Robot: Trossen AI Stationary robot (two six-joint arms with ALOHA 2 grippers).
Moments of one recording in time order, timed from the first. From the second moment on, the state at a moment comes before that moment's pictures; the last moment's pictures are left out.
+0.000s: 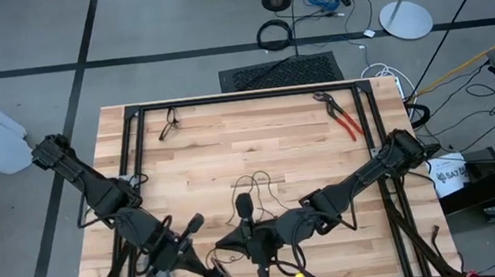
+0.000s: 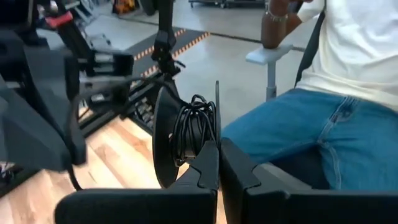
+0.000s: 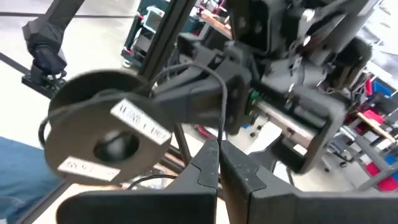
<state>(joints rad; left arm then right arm) -0.68 1.24 1.19 -0.27 0.06 0.25 0.49 1.91 1.78 0.02 0.38 -0.44</state>
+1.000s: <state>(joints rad) -0.80 1.22 1.19 0.00 -0.22 0.49 0.45 1.91 1.78 -0.22 0.05 -0.30</state>
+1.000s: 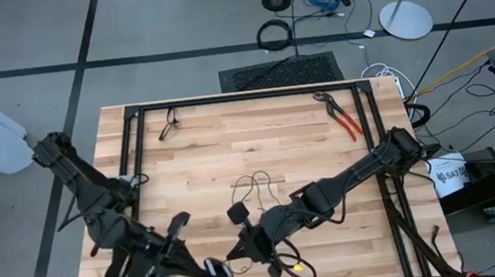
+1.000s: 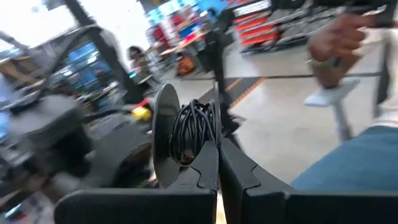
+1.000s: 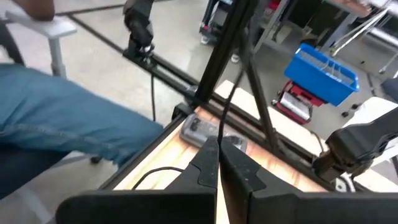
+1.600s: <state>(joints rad) -0.94 1.14 1.19 -0.16 -0.65 0.45 0.47 1.89 1.78 -0.34 0.05 -0.26</state>
